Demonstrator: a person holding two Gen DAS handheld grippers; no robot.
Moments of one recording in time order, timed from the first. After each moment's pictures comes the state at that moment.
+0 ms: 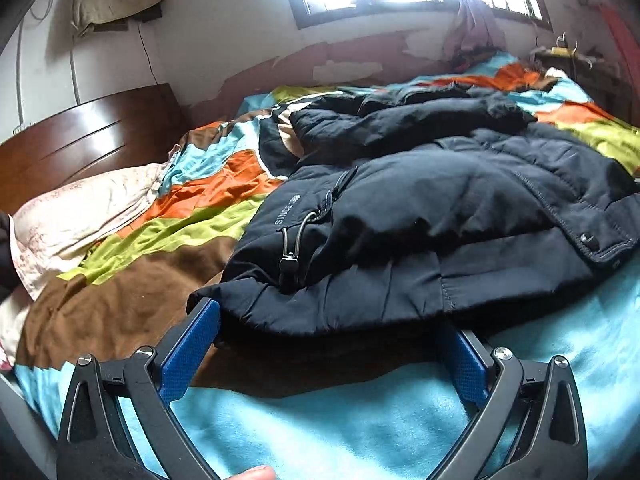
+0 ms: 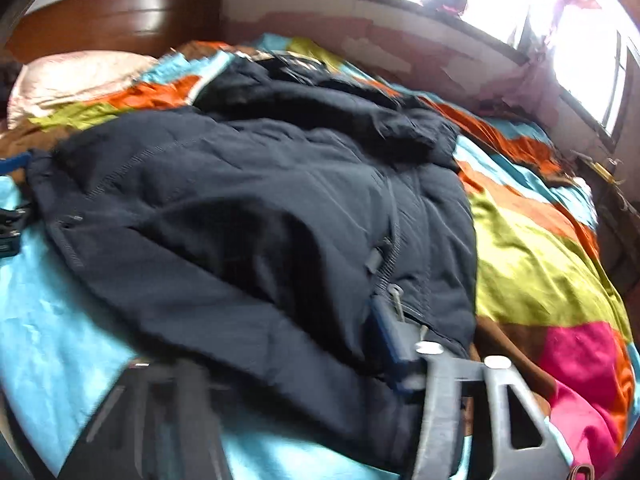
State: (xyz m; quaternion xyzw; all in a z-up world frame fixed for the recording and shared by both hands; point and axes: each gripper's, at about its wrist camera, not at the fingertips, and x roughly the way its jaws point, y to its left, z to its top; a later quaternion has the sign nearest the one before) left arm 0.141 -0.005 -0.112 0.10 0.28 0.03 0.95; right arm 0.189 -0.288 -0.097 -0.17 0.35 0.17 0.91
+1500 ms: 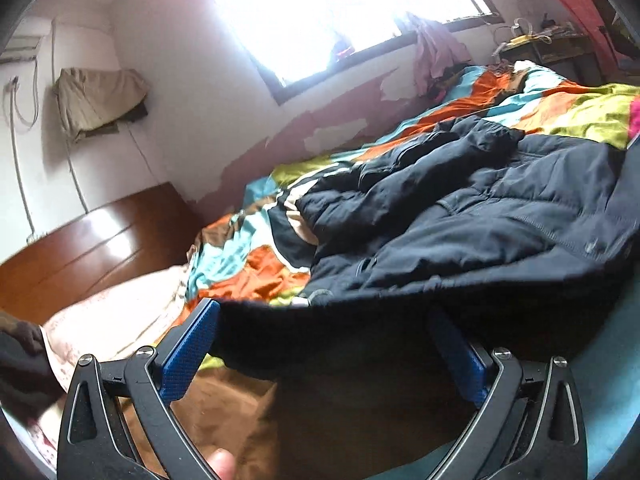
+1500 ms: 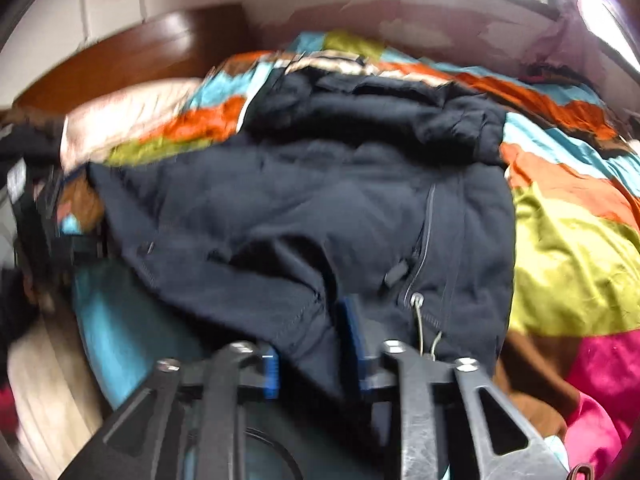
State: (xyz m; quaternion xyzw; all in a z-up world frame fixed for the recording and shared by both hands) left arm 0.157 -0.015 -0.079 0.25 0.16 0.03 0.96; right arm 0.214 -0.310 -0.045 -0.09 0.43 0.28 0.85
